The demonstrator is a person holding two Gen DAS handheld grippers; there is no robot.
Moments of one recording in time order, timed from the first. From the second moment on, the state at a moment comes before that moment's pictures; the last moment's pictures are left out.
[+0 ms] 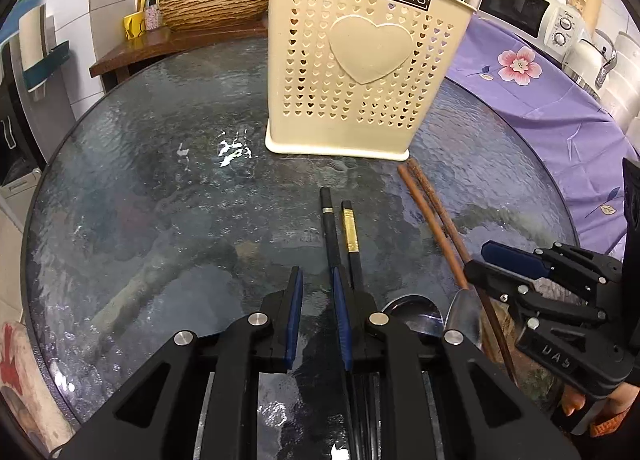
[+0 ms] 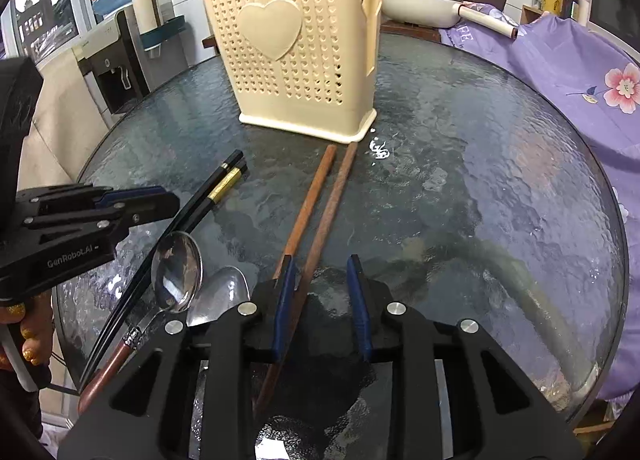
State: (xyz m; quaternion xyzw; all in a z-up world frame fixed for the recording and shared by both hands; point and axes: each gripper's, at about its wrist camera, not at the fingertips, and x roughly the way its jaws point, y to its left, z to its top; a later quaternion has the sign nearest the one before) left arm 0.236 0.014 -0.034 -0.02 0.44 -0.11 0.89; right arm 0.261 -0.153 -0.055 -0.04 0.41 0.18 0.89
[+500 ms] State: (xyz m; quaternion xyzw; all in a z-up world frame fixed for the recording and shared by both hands) left arm 0.245 0.002 -0.039 0.00 0.45 -0.11 0.89; right arm 0.264 -0.157 -0.054 -0.07 0.41 0.16 0.90
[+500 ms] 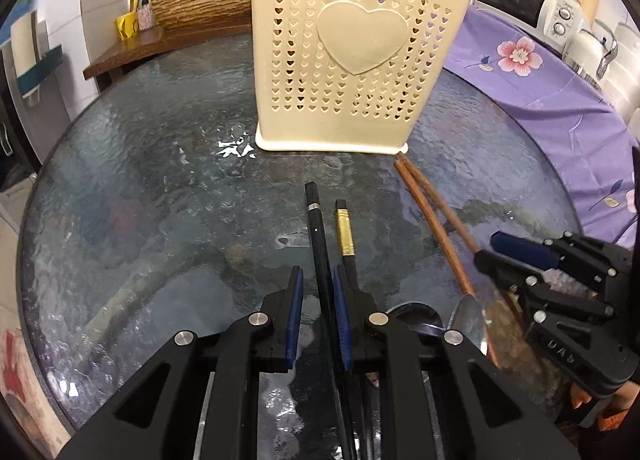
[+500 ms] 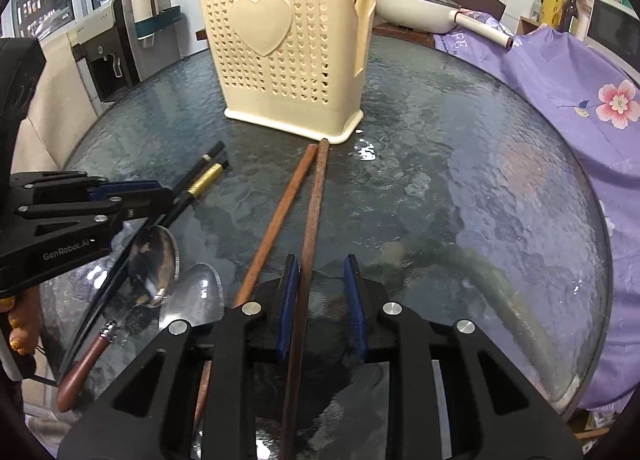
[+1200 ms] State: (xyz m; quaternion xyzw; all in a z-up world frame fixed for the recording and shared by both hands) left arm 0.270 -0.004 -0.038 0.02 0.46 -0.10 0.88; right arm 0.326 -0.132 -0.048 -0.09 0.44 0.18 0.87
